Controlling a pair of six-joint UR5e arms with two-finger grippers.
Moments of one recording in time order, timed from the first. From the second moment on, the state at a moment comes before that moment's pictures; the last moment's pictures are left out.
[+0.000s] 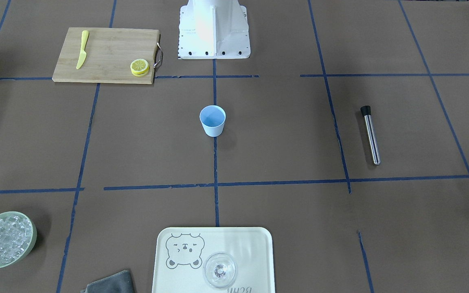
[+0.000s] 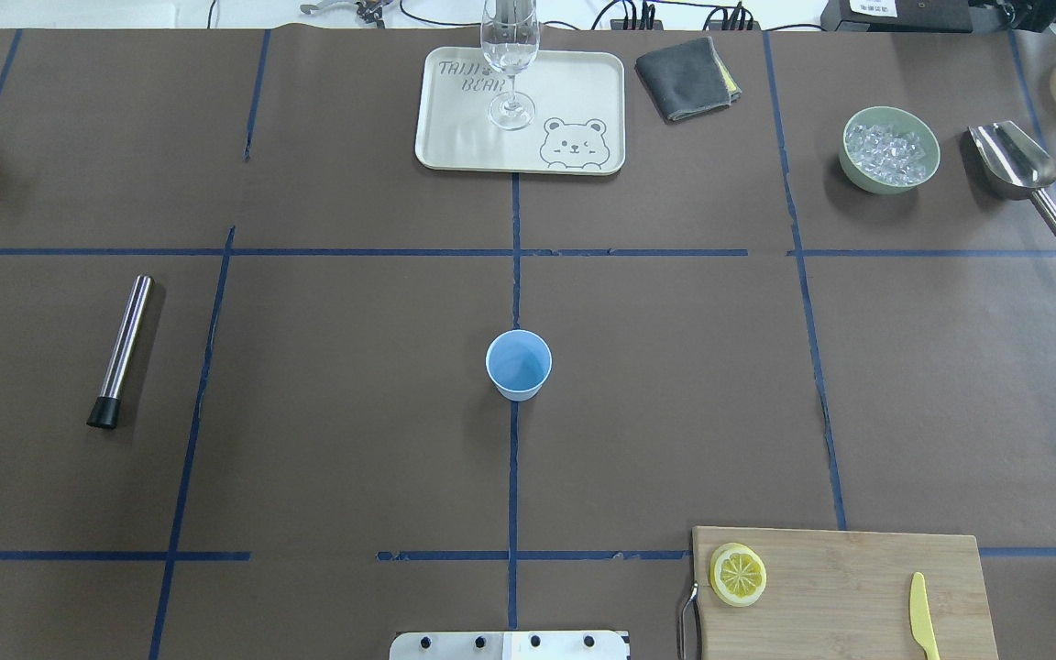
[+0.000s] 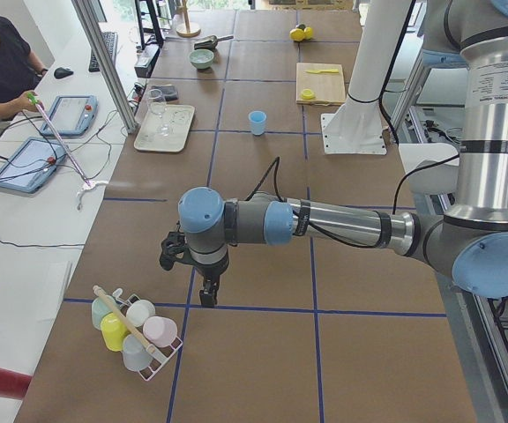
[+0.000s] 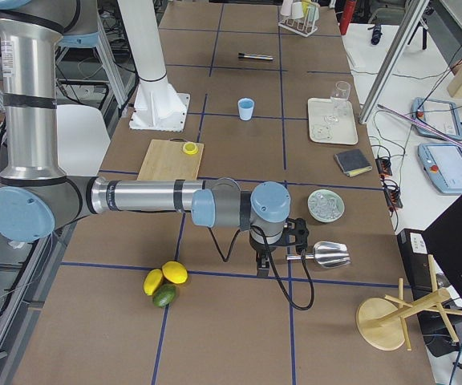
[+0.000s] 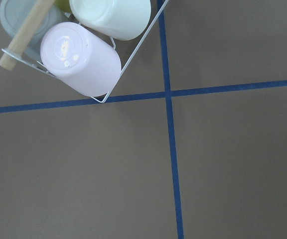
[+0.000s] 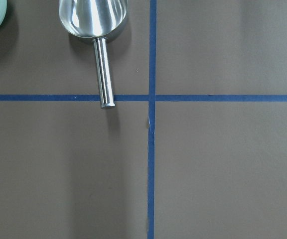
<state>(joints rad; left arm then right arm) -1.61 -1.56 -1.71 -1.44 -2.33 0.12 1.59 -1.61 1.66 -1.60 2.37 0.01</state>
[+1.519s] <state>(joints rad) -1.62 -1.58 -1.75 -1.44 -2.33 0.11 1.25 -1.49 1.98 -1.56 2.35 0.53</state>
